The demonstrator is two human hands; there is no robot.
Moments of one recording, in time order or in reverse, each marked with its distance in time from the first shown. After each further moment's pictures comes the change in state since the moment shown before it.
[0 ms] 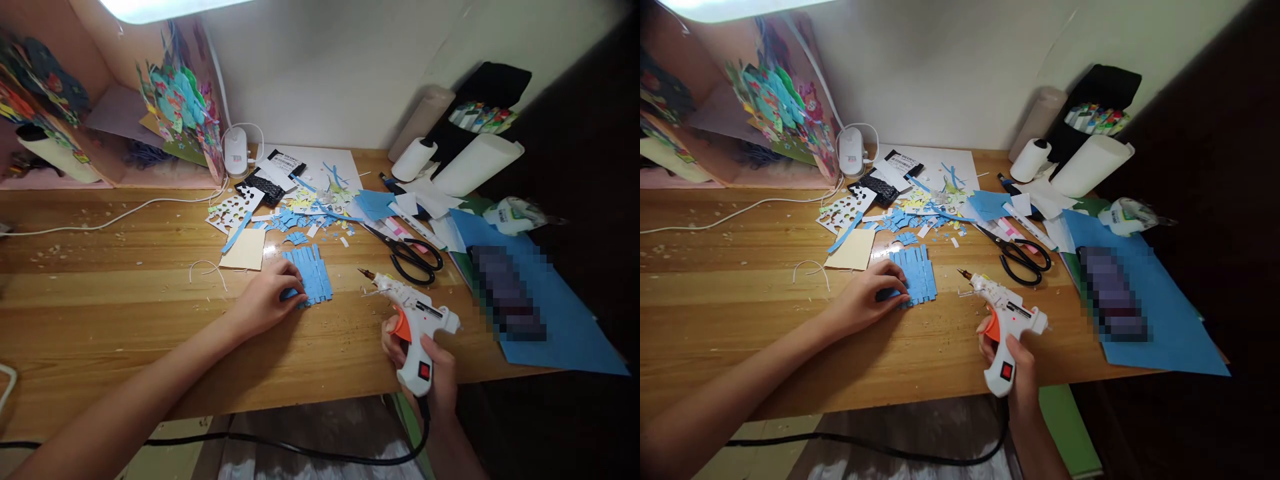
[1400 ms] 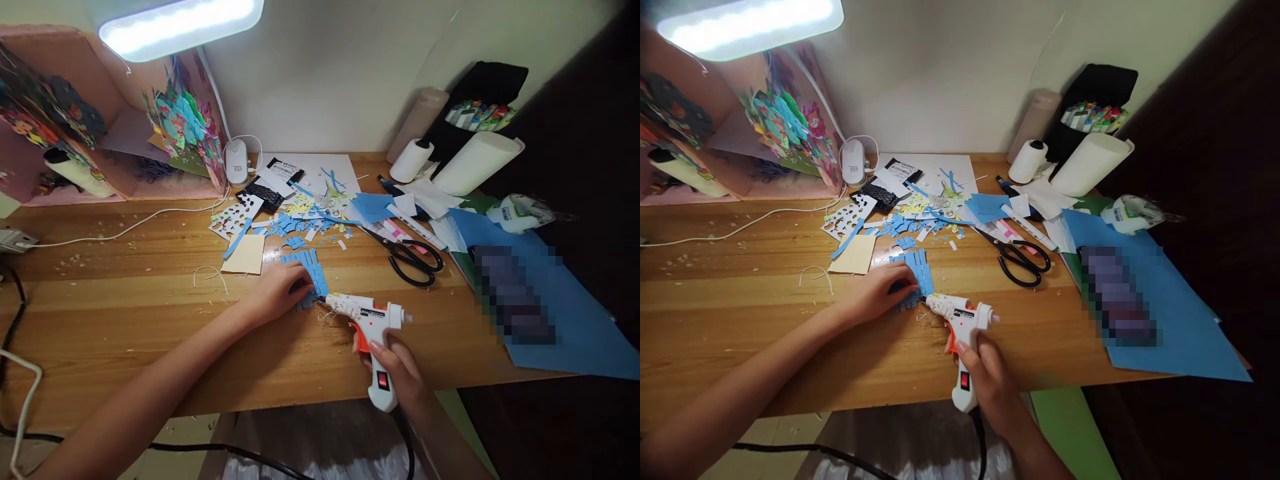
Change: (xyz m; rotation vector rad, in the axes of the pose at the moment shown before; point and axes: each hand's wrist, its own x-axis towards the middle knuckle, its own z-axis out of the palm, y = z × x) left_hand 0.025 0.004 0.002 0.096 -0.111 -0.015; right_hand -0.019 -0.002 0.020 -0.519 0.103 0.157
